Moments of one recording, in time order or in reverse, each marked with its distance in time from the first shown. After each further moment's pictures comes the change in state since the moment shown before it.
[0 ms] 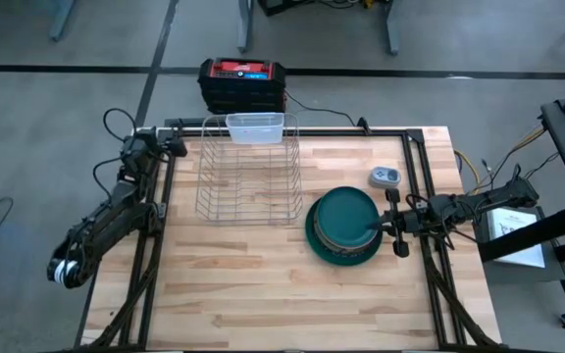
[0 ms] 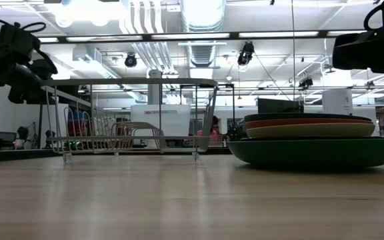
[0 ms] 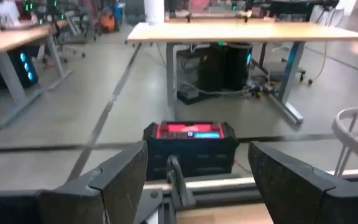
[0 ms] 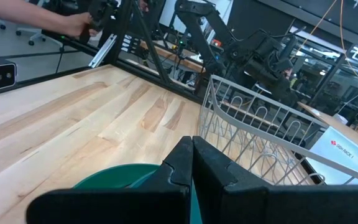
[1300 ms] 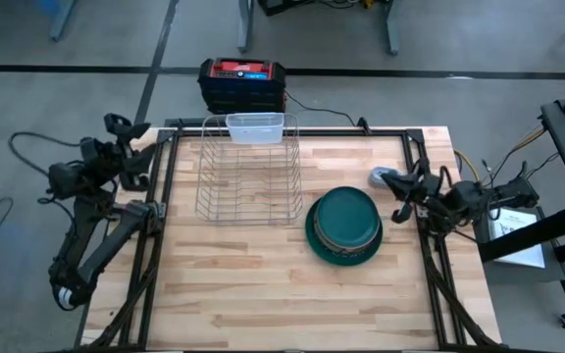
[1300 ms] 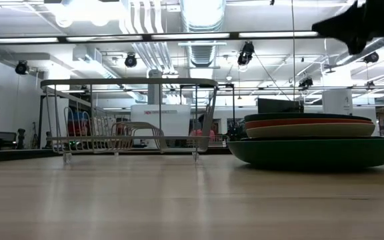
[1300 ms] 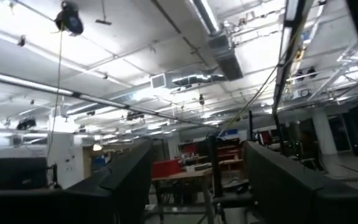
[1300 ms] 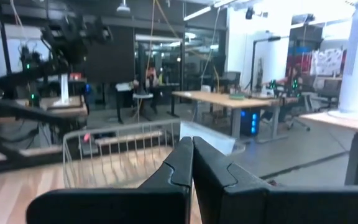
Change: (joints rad) left arm -0.137 -0.353 0.434 0.080 0.888 -0.331; right arm -0.005 -0.001 0.189 0.078 0.605 0.228
